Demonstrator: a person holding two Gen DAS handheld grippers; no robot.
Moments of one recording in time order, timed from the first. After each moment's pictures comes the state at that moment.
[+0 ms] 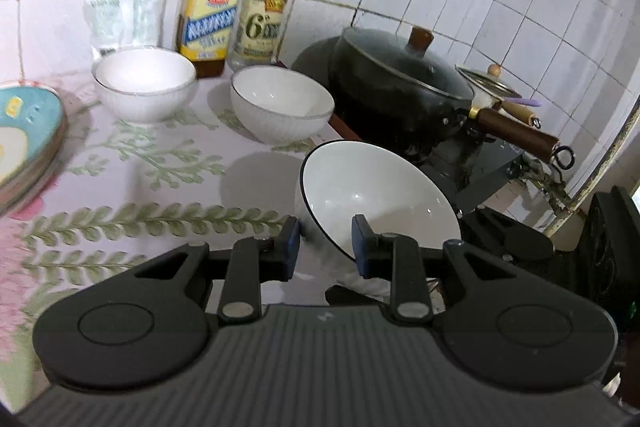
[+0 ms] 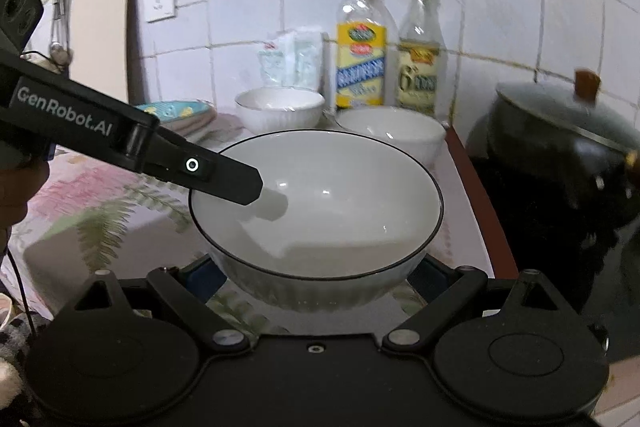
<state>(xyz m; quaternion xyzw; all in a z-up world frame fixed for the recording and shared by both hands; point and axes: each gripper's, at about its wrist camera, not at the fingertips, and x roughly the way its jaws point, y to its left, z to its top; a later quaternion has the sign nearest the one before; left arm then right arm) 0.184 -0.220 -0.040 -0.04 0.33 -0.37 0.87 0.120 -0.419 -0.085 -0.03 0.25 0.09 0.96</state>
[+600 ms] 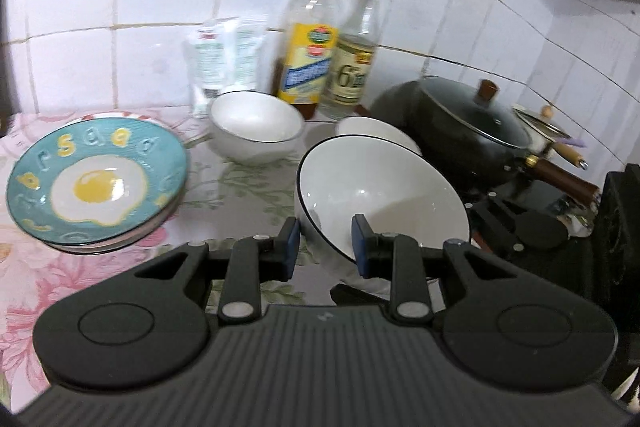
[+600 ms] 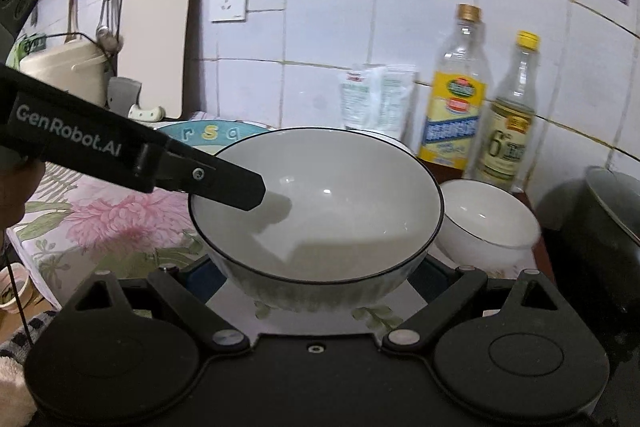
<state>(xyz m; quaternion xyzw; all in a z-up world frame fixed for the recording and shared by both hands) 0.204 -0.147 -0.010 -0.05 0.31 -0.28 0.91 0.172 -0.345 -0.046 -0.08 0.25 0.16 0.95</state>
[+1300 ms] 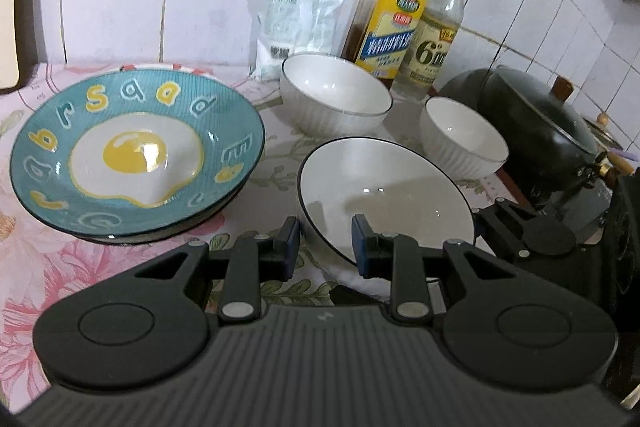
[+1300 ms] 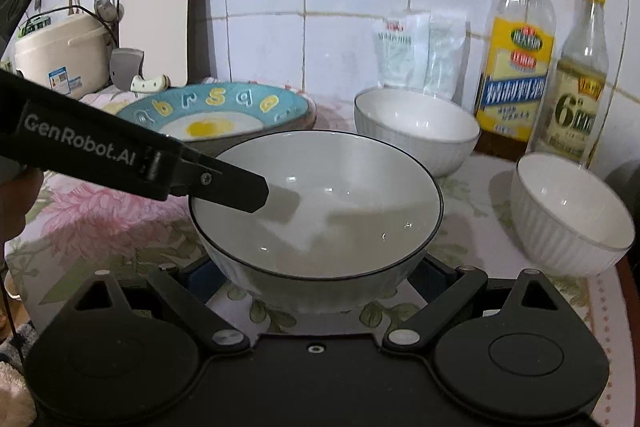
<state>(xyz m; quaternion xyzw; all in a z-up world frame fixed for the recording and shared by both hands) 0.262 -0.130 -0.064 -0.06 0.36 -0.23 0.90 0.238 -0.322 -0.091 -0.06 0.30 0.19 0.93</state>
